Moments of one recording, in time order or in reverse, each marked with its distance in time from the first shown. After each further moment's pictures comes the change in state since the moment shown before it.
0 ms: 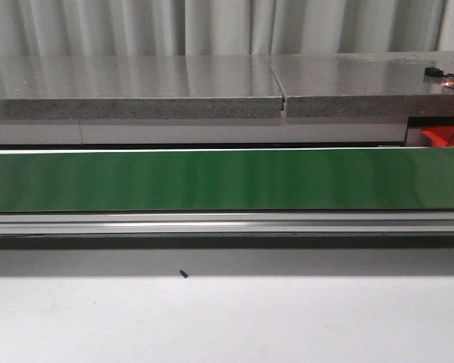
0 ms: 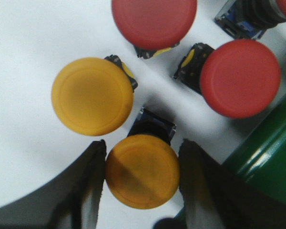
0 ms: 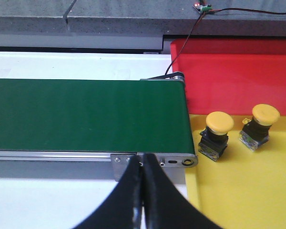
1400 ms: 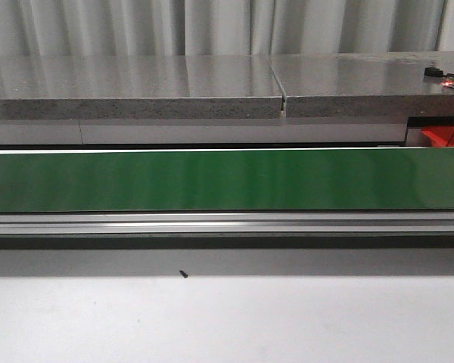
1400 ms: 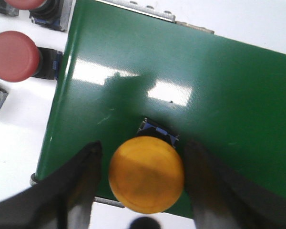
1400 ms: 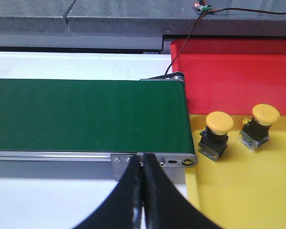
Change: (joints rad) left arm -0.319 -0.180 -0.035 0.006 0.109 0.098; right arm 0.000 0.000 0.000 0.000 0.000 0.000
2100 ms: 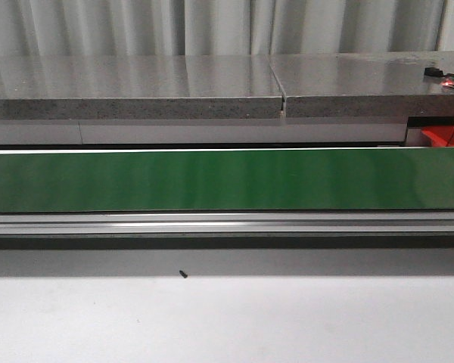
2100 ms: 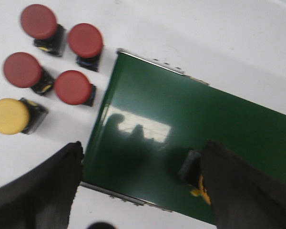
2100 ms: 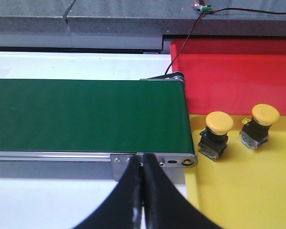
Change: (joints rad) left arm 0.196 -0.097 -0.094 -0.105 0.068 0.072; right arm 0.000 0.000 0.000 0.000 0.000 0.000
